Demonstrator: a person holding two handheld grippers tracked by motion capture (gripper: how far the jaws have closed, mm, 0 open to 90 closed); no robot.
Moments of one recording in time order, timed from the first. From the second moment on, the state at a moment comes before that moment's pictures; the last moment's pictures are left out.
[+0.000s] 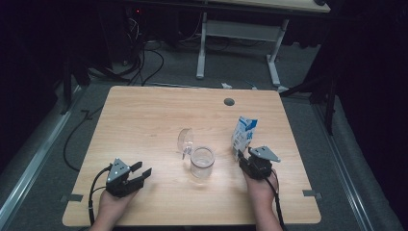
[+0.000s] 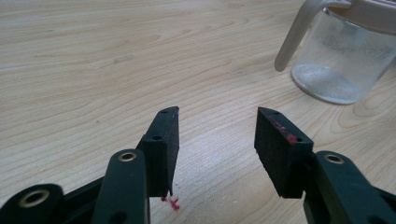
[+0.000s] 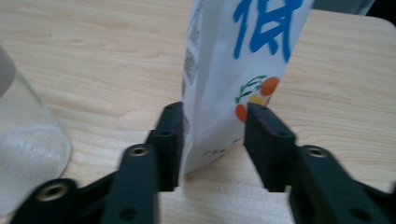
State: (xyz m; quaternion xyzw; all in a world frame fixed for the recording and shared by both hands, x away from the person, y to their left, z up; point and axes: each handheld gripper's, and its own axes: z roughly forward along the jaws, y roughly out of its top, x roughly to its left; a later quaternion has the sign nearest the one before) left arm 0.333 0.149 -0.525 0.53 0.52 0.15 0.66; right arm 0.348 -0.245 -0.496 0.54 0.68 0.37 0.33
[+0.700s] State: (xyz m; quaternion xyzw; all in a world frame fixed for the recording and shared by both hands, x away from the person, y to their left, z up) left arm 0.334 0.153 -0.523 0.52 0.52 0.15 0.66; right arm 0.377 -0.248 -0.489 0.57 0.66 0.38 0.31
